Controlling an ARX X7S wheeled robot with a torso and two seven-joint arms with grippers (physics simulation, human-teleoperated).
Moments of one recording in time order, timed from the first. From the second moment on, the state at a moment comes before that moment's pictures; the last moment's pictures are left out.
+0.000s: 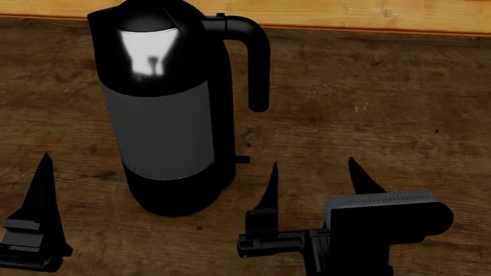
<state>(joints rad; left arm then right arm) -0.19 -0.14 -0.10 0.94 -0.24 -0.83 -0.02 0.28 0.18 -0.11 -0.55 0.26 0.63 0.13</state>
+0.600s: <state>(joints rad) -0.16 -0.16 -0.12 0.95 -0.28 -0.82 -0.05 0.64 0.20 -0.16 -0.23 0.25 0.84 0.15</state>
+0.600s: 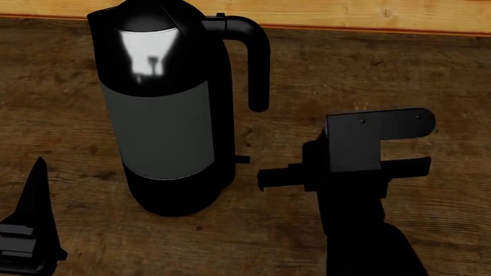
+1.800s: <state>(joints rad) -0.17 -0.19 -0.14 0.97 -0.36 -0.81 -0.10 0.83 0.18 -0.35 0.20 0.31 0.77 -0.08</state>
